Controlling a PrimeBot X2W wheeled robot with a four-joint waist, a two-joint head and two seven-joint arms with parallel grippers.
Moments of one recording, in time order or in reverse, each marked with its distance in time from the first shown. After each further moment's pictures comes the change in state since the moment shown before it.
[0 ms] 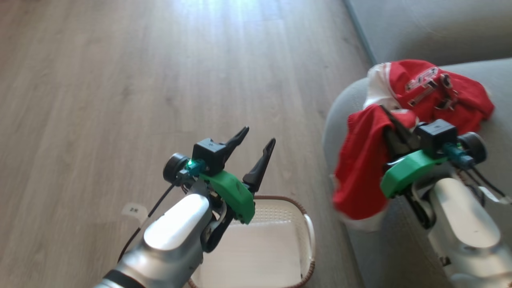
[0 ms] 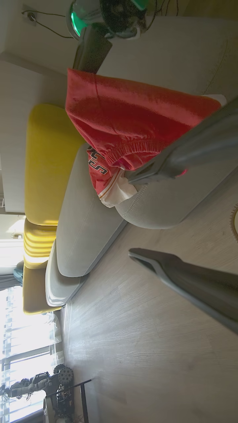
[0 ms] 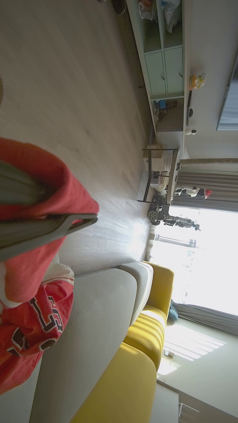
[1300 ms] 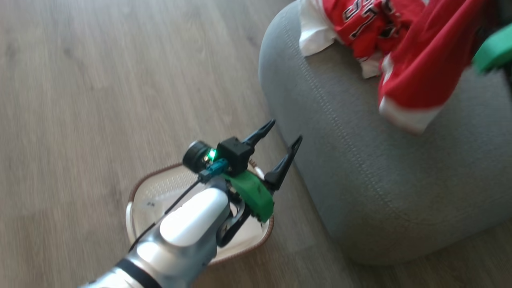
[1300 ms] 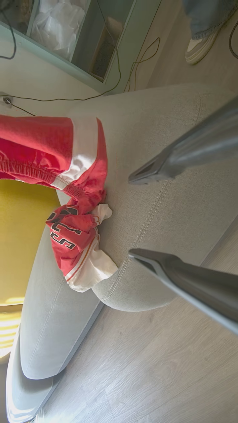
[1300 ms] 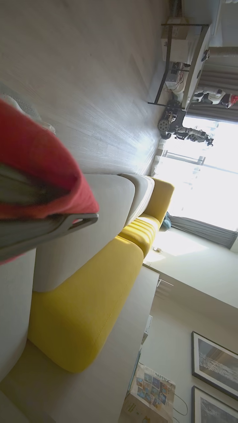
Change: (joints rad) left arm -0.041 -0.025 -0.082 -0.028 0.046 0.002 -0.038; right arm -0.354 -0.174 -0.148 -0.096 -0.059 0.000 0.161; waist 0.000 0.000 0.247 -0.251
